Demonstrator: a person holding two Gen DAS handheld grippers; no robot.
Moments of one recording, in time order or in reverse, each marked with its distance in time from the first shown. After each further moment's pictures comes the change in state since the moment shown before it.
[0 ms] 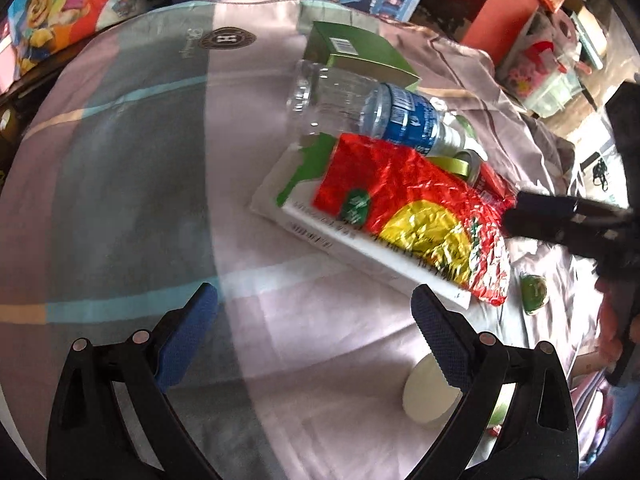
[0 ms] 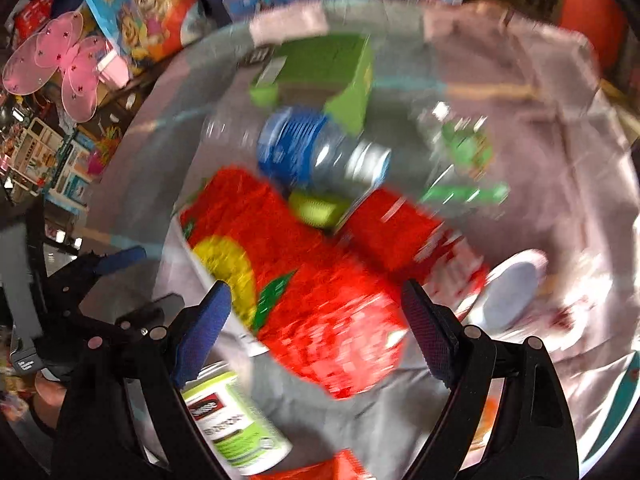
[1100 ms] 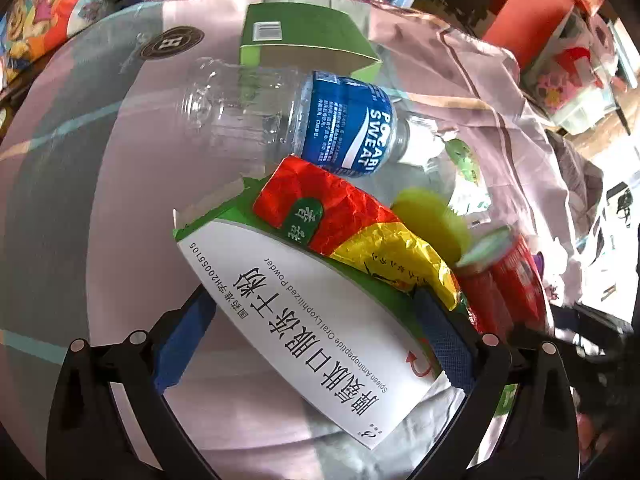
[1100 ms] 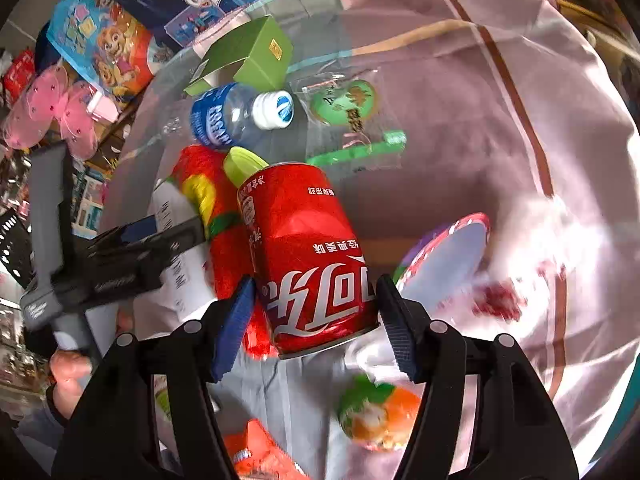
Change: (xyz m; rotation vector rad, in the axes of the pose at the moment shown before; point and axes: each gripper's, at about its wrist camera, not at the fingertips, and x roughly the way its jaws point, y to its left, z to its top) left arm 0.065 -0.084 0.068 -0.080 0.050 0.081; right arm -0.004 -0.109 -0.041 0.191 0.052 0.169
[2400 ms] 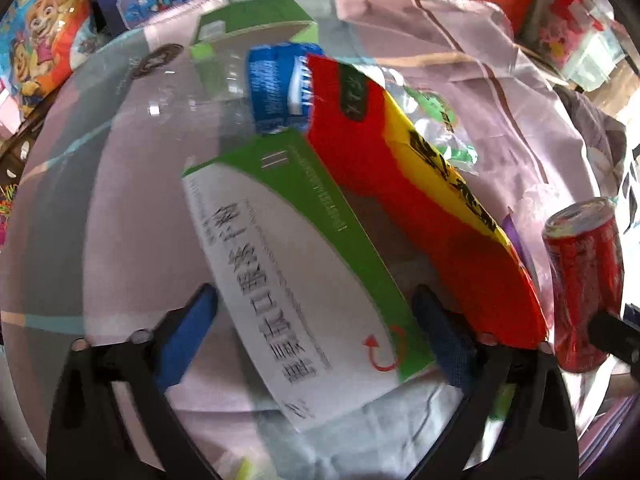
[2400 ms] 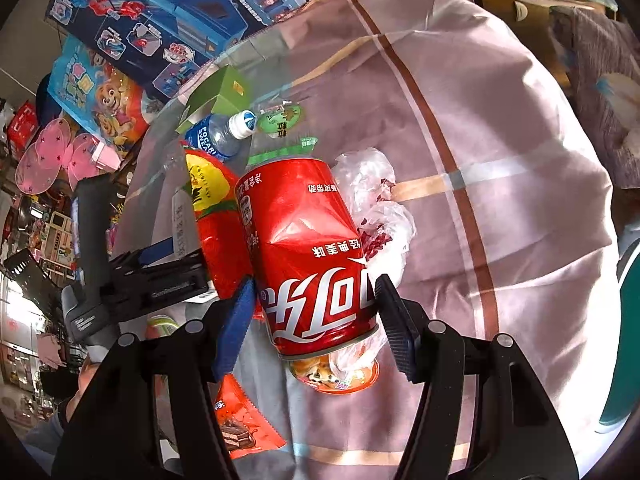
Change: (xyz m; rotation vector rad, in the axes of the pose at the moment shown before) left arm -0.004 -0.048 -0.035 0.089 -0.022 0.166; right arm -0.052 -0.042 -0.046 0.114 -0.129 0.015
